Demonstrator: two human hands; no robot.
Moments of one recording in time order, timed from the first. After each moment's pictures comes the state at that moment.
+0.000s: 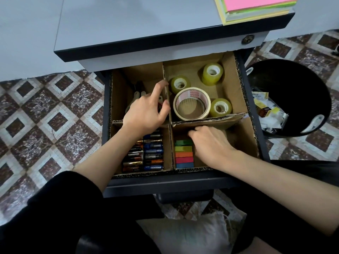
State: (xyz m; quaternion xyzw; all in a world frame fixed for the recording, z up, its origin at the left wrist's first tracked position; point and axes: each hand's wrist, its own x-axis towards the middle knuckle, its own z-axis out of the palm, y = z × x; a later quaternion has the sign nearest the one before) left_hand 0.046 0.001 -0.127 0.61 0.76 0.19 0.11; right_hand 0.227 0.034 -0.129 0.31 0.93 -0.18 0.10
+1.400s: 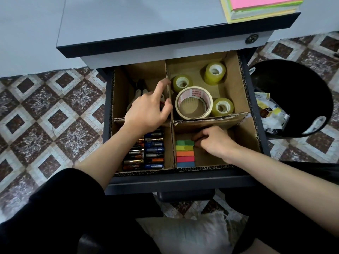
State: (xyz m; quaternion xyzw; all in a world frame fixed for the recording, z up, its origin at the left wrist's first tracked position) left_hand 0.047 0.001 -0.127 0.61 0.76 0.20 0.11; right_hand 0.231 0.044 -0.149 0.54 0.67 -0.50 0.07
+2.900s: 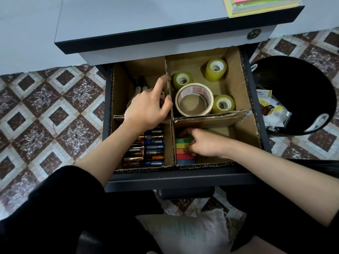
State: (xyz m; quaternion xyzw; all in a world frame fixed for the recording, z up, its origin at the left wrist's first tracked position) left_hand 0.047 0.001 -0.128 0.62 0.75 0.20 0.11; right_hand 0.215 0.042 -0.145 0.37 0.72 -0.56 0.18
